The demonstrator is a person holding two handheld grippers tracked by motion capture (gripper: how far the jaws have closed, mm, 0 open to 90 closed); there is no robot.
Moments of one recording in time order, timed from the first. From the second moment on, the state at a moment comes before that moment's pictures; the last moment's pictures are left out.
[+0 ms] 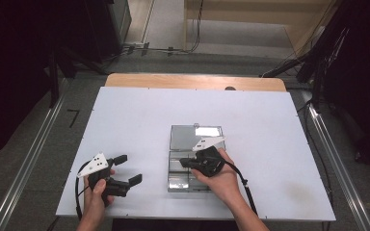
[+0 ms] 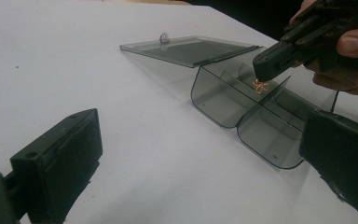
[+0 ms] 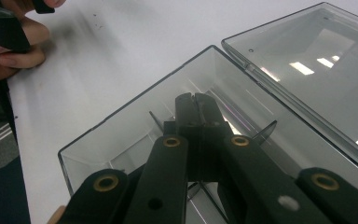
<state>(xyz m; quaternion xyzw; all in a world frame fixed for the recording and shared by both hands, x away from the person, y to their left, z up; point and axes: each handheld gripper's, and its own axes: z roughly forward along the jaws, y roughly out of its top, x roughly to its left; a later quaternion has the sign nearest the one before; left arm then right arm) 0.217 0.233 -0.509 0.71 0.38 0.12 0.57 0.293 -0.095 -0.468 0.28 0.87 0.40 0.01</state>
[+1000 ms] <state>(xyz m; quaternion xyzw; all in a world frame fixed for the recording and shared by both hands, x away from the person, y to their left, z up) 0.217 0.232 -0.510 0.72 0.38 0.12 0.57 0.304 -0.084 -0.478 0.29 0.89 0.35 0.02</state>
